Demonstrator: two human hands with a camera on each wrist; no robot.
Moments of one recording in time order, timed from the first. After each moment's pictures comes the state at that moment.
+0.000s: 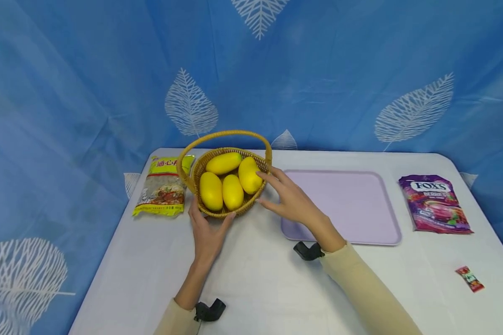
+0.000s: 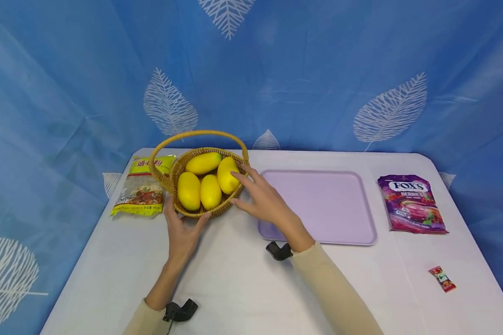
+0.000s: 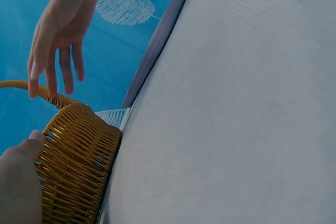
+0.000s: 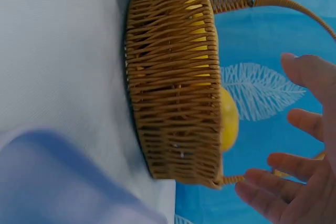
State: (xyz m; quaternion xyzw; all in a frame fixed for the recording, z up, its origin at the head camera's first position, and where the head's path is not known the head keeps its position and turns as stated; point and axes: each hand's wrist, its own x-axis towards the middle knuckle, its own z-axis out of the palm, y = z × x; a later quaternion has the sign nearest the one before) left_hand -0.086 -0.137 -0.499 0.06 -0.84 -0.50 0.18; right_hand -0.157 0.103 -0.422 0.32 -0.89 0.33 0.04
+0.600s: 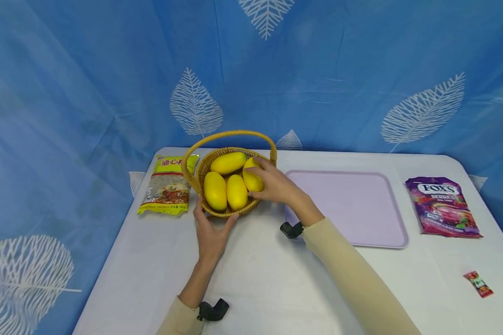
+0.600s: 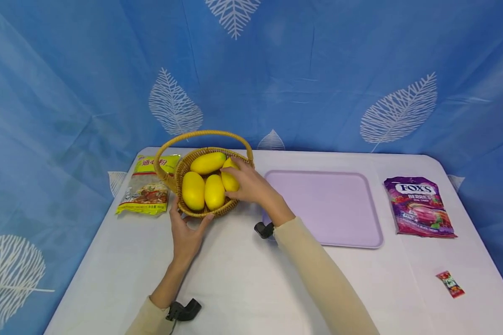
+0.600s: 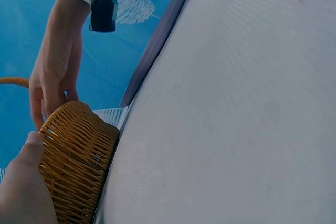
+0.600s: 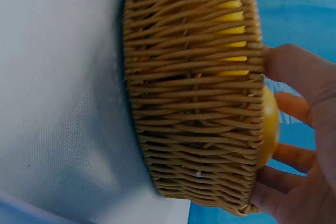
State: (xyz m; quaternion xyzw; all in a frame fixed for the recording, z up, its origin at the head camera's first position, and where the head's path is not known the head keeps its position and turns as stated) left_hand -0.088 -0.141 -0.511 0.06 -0.84 -0.50 0.20; right_hand -0.211 0.063 -0.425 0.32 -0.90 0.27 -0.05
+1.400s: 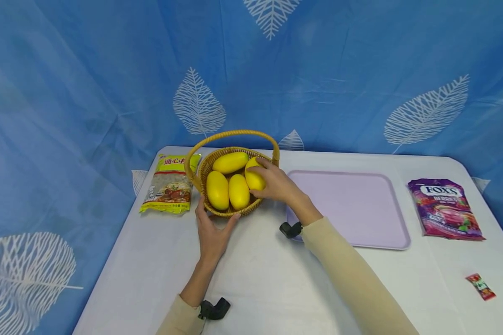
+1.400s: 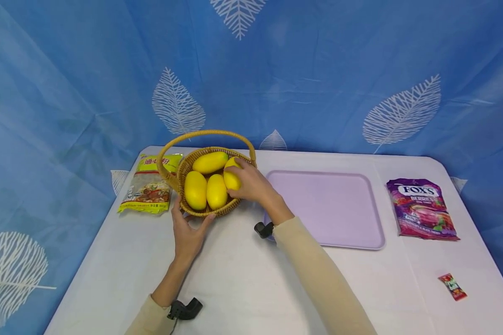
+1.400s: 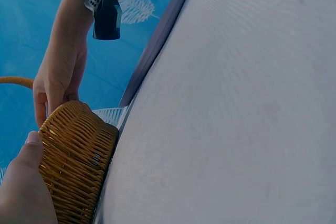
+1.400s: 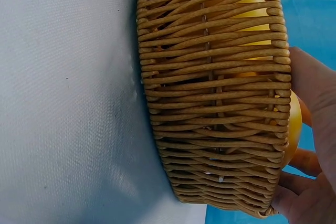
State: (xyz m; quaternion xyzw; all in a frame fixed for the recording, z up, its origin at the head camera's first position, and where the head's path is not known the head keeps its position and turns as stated) left_hand -0.089 -0.142 -0.509 0.06 -0.84 -0.50 0.19; right_hand -0.217 0.057 -0.432 0.30 -0.91 0.28 -0.05
